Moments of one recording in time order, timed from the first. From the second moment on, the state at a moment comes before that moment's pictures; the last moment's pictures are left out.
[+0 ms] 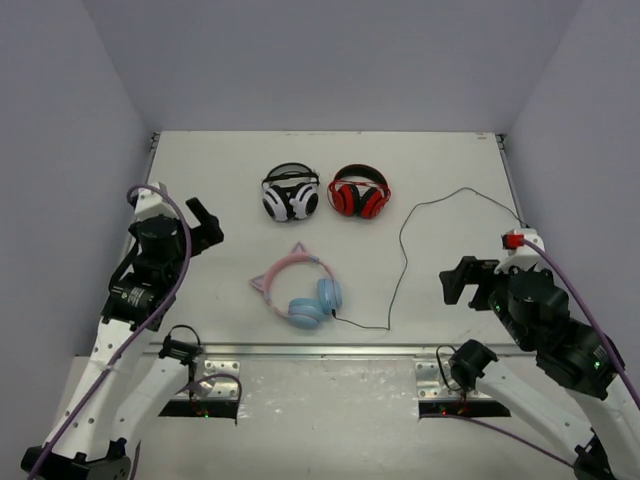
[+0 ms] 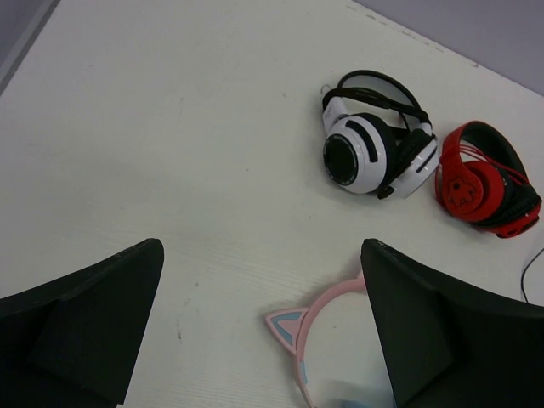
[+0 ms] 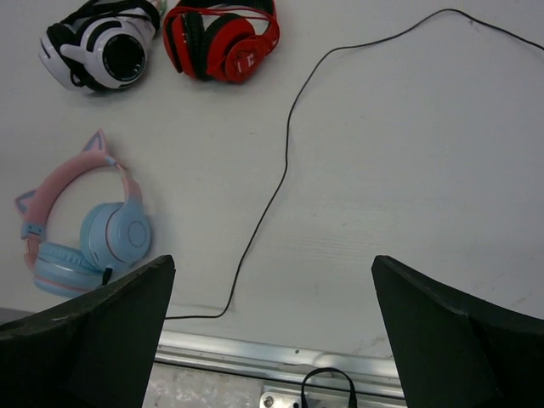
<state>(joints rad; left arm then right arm) -0.20 0.64 0.80 -0.57 -0.36 -0.49 0.68 0.40 0.94 -1.03 0.48 0.43</state>
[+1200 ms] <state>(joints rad) -0.43 1.78 1.05 -0.55 -0.02 -0.21 0.68 0.20 0.72 -0.67 -0.12 0.20</state>
